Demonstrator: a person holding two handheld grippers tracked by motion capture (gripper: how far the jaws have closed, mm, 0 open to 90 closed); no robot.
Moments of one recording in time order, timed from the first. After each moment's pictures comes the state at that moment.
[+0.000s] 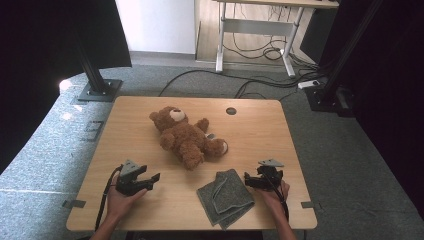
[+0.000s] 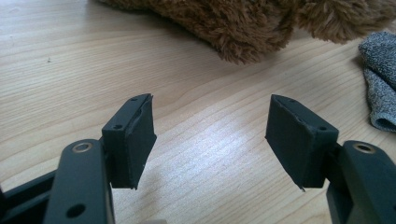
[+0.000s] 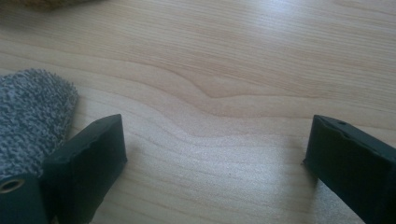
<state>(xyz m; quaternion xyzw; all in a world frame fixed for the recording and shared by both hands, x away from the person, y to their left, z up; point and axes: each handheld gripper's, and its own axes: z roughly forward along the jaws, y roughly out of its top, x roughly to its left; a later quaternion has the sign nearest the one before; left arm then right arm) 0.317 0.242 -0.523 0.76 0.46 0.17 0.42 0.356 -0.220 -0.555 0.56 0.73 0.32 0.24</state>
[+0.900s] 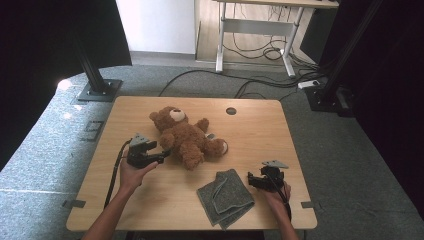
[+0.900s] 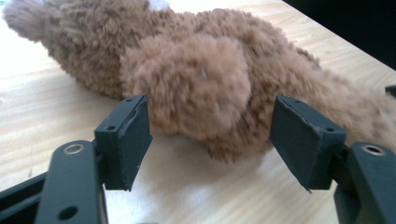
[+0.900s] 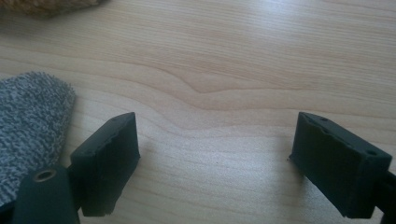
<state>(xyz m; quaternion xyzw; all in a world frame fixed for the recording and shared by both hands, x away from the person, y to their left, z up) 0.388 0.213 -0.474 0.74 0.46 0.16 0.46 0.351 -0.229 -0.552 0.57 0.72 0.33 0.23</state>
